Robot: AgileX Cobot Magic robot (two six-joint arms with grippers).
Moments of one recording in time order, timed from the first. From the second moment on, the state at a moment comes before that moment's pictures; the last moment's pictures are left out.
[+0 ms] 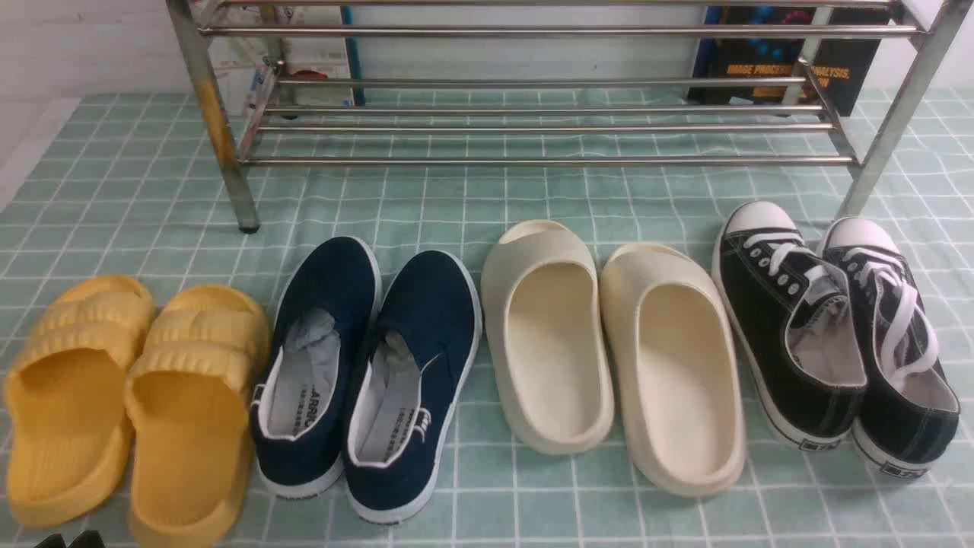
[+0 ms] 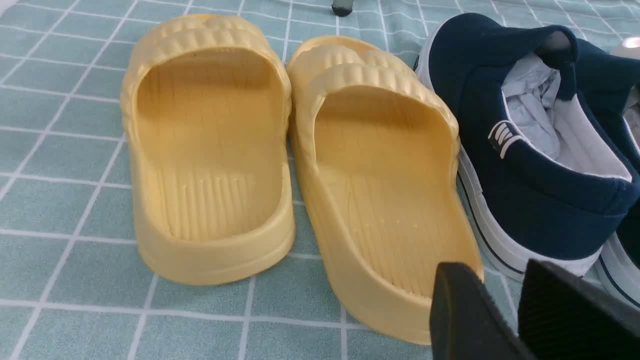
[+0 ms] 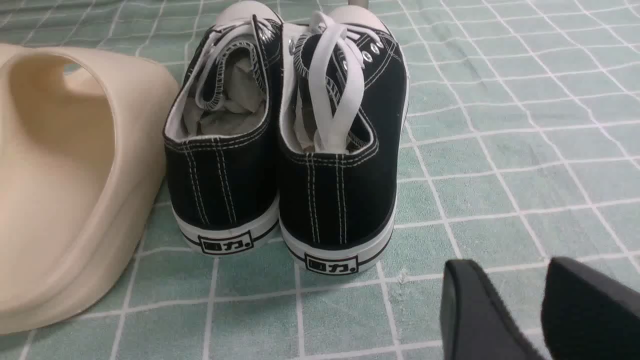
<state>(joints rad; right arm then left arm) -0.08 -0.01 0.02 0.00 0.39 0.10 -0.01 -0.01 0.03 -0.14 0.38 -0.06</state>
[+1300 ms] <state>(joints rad) -0.08 -0.01 0.02 0.00 0.39 0.10 -0.01 -0.01 0.03 -1.07 0.21 -0.22</state>
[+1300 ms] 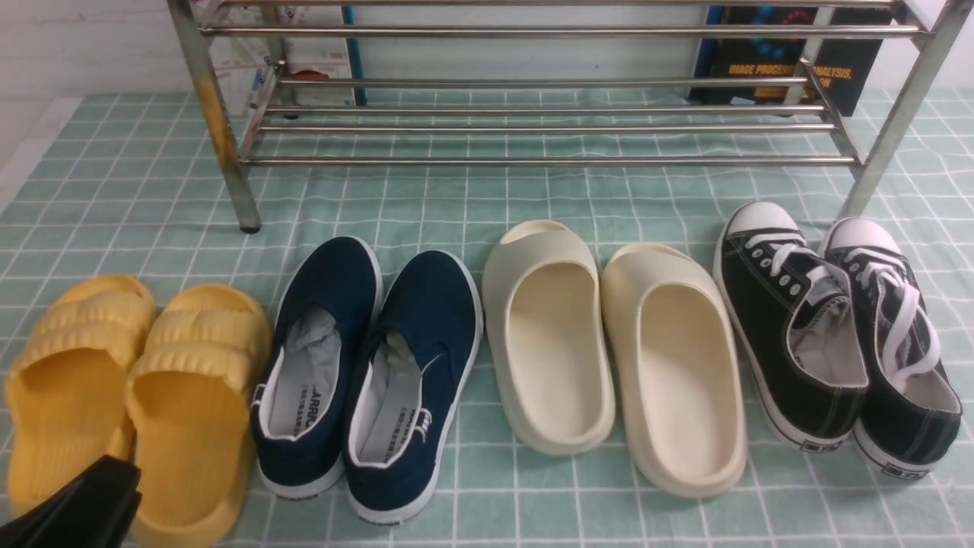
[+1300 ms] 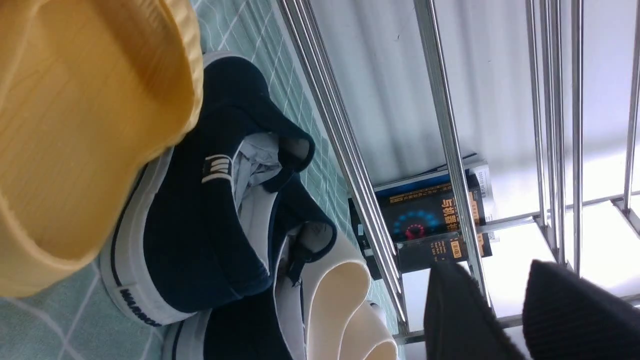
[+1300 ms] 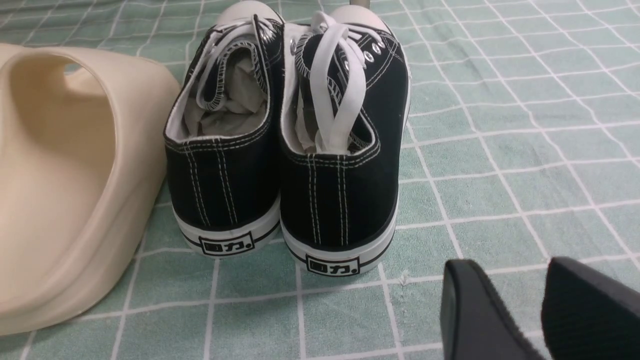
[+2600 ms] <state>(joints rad) -0.08 -0.01 0.02 0.00 0.39 0.10 -0.10 0.95 -0.85 -0.06 1.16 -0.05</state>
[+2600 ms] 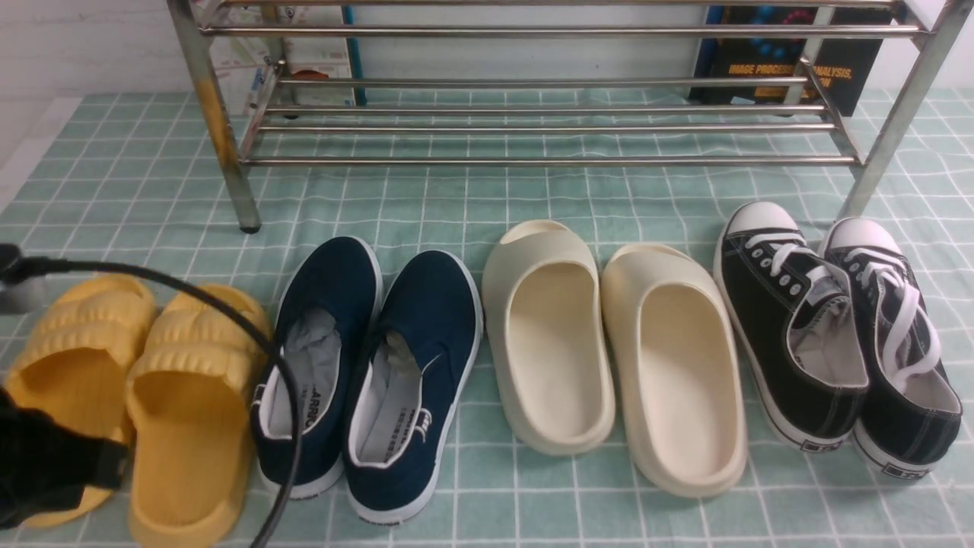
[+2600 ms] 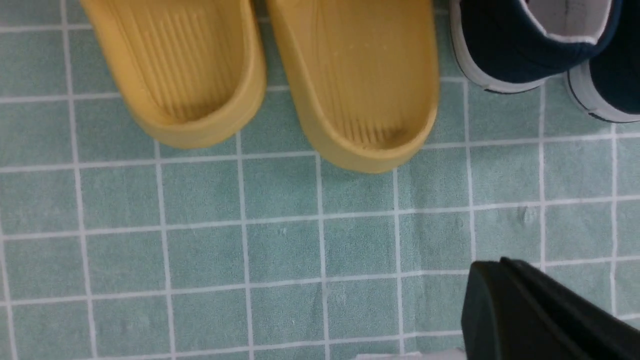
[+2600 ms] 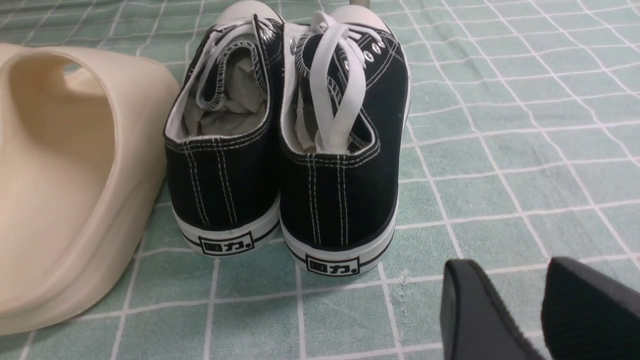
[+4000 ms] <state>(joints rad) -0.08 -0.01 0.02 0.00 0.39 0.10 -0.25 1.80 -1.23 0.03 0.95 -0.33</state>
